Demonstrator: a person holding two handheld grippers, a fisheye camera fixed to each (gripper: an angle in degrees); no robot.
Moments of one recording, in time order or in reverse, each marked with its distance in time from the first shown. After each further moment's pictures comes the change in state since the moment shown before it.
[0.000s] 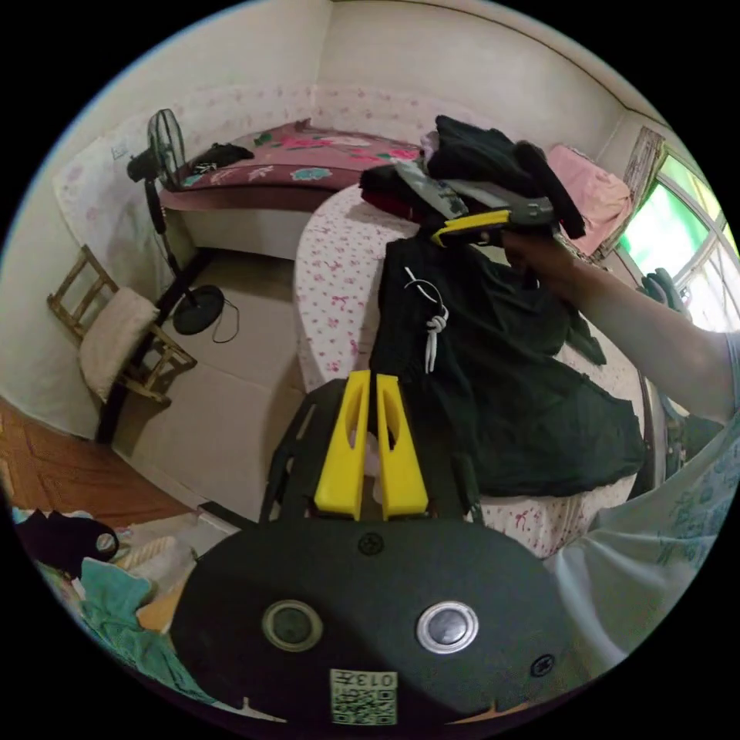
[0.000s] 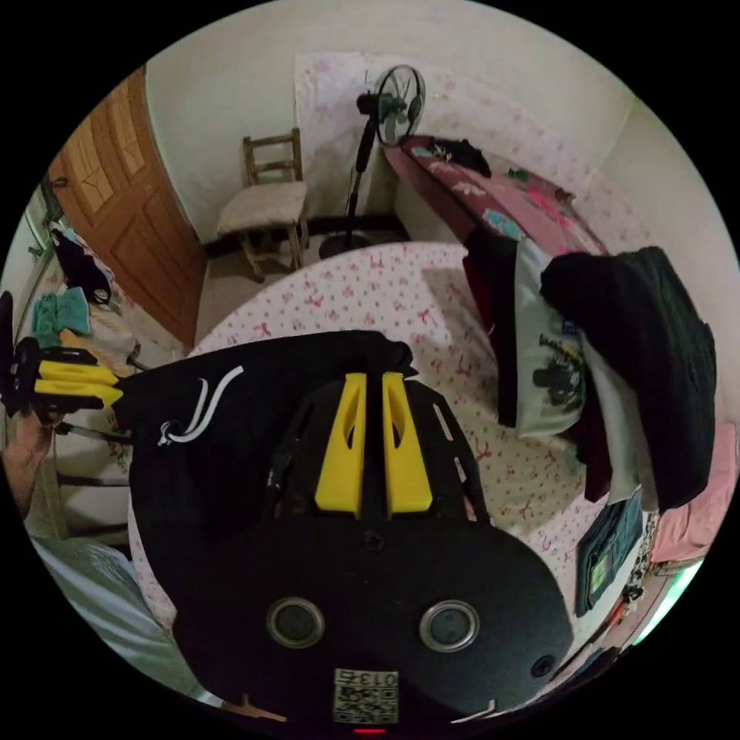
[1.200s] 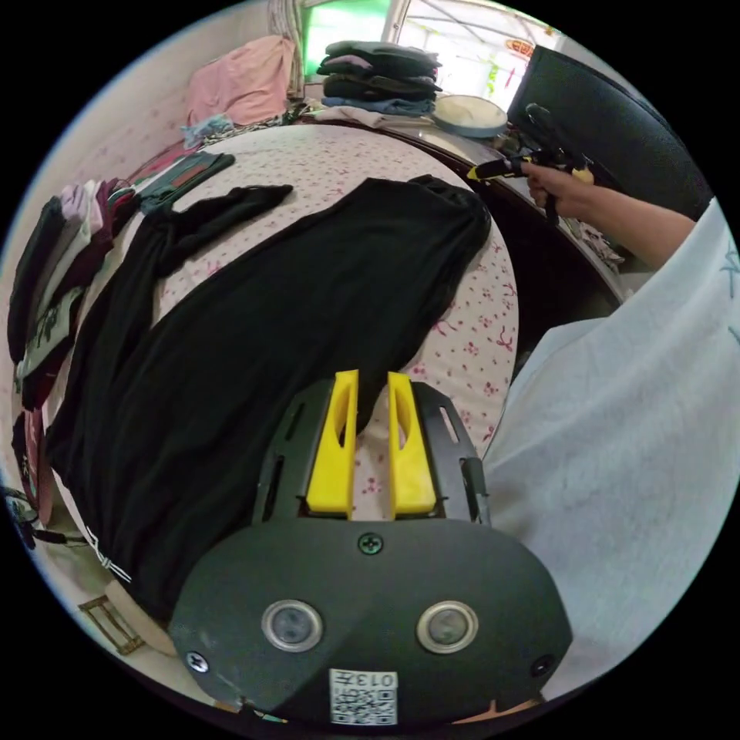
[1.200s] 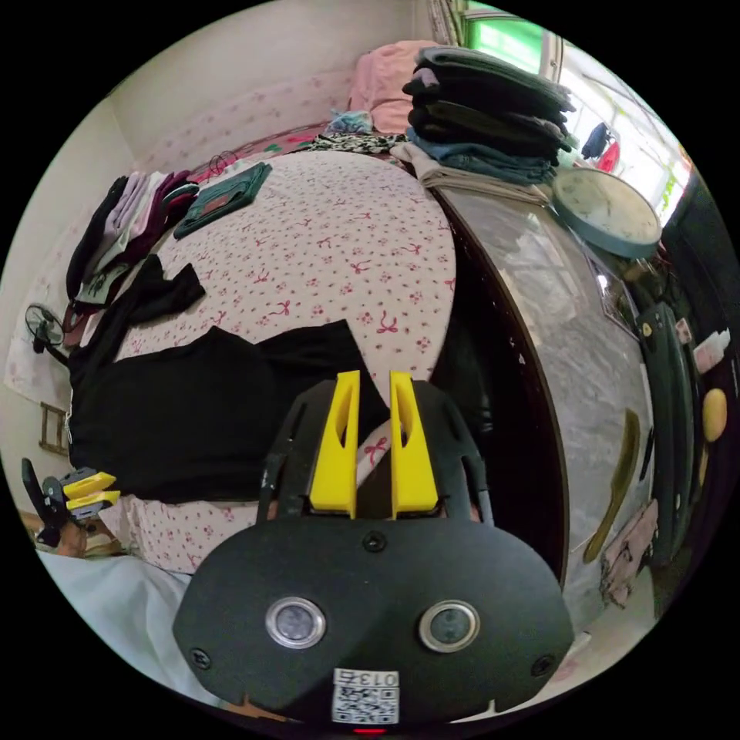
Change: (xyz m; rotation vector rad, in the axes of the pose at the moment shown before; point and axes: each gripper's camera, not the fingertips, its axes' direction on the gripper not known) left arm 0.403 0.277 0.264 -0.244 0.306 1.010; right arm -0.034 0.727 -0.206 -0.083 0.367 1.360
